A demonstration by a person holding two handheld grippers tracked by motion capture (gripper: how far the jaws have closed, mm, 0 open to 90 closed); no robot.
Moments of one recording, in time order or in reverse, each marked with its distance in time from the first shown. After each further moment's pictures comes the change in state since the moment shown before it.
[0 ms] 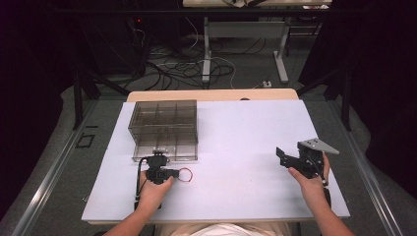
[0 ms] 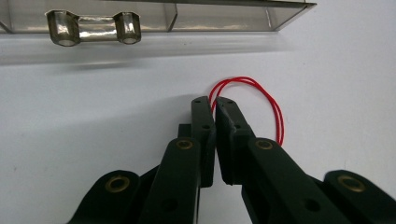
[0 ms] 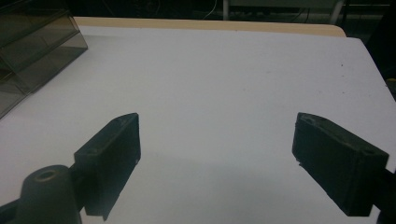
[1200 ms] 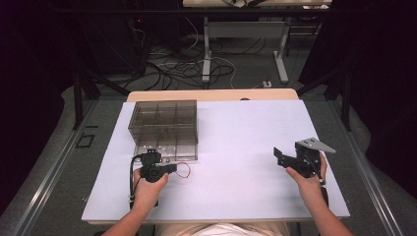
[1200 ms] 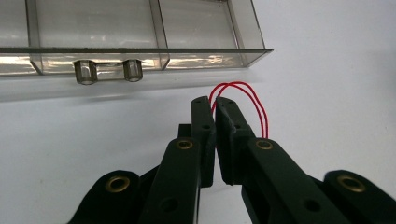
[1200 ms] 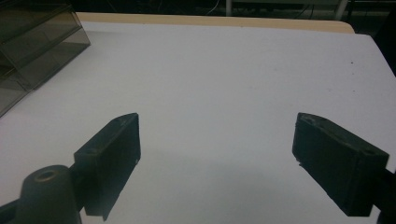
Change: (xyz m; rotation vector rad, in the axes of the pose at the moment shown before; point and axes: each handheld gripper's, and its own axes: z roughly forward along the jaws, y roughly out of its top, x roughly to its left) left arm 0.003 0.004 -0.025 -0.101 -0.068 0.014; right arm 0.004 -0.001 0.005 0.026 0.011 -0.006
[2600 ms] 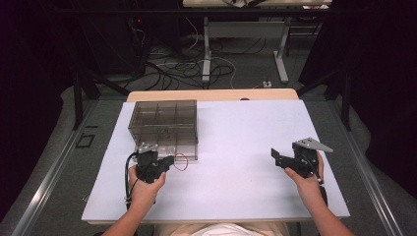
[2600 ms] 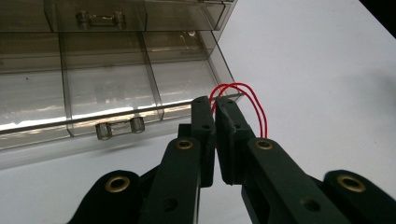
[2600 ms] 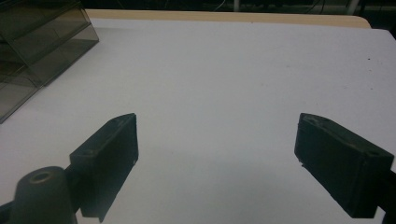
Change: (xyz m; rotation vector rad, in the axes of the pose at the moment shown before) left arm -0.015 -0.001 -0.024 -0.207 0.033 0.140; right arm 0.003 0.000 0.004 0.018 0.032 -0.002
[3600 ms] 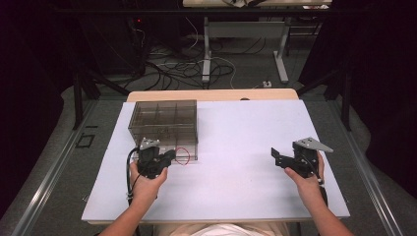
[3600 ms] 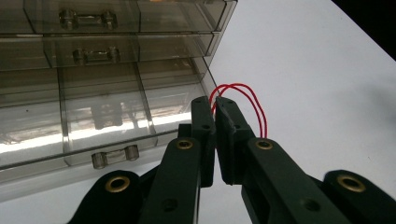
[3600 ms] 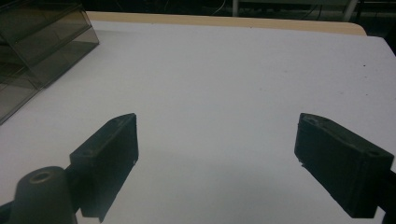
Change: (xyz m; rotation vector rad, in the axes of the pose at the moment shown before) left arm -0.007 0.014 0.000 -0.041 -0.007 0.027; right arm 0.002 0.002 -0.002 -0.015 -0.004 -0.014
